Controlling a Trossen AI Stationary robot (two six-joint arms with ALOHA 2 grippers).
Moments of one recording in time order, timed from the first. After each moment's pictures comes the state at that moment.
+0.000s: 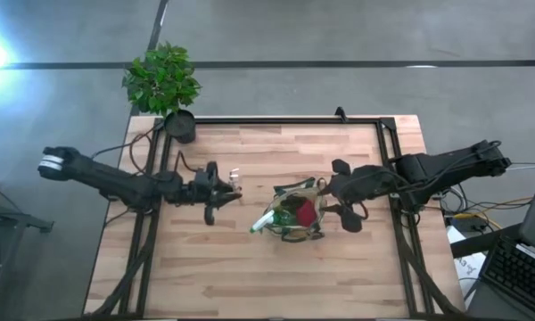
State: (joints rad) left arm -0.17 0.94 0.43 0.54 -0.22 -0.22; right arm 0.25 1.14 1.14 -0.69 0.11 0.18
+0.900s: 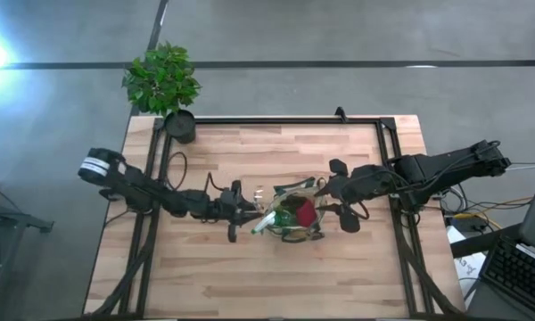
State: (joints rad) left arm -0.24 1.50 0.45 1.10 -0.22 -0.24; right arm 0.25 1.15 1.13 -0.62 0.11 0.13
